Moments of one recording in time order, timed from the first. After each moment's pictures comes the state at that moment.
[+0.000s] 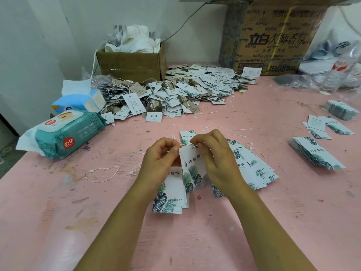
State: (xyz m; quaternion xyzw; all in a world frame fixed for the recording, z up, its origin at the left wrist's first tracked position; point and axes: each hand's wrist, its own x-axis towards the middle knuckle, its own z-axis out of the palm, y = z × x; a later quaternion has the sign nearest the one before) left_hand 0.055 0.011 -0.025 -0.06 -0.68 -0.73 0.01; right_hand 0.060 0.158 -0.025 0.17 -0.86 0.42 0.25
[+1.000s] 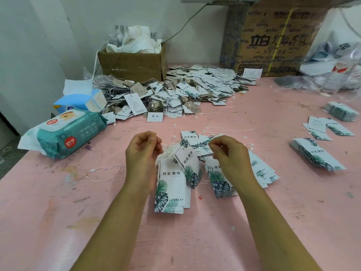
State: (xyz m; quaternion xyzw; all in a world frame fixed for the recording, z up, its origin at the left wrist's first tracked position) left_hand 0.044 -0.001 -0.023 0.06 -0.51 -0.85 0.13; right_hand 0.049 0.179 -0.030 0.01 -0.85 0.49 0.18
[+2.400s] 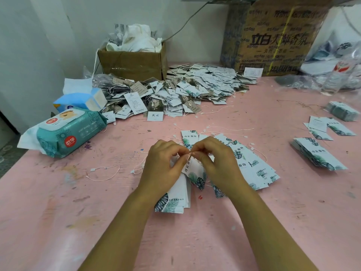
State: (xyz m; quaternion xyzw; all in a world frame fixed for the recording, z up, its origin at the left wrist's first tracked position) left_hand 0.056 0.011 -0.027 -0.22 -0.86 -0.40 0.24; right_hand 0.057 0.159 -0.031 0.19 -0.85 0.44 0.21
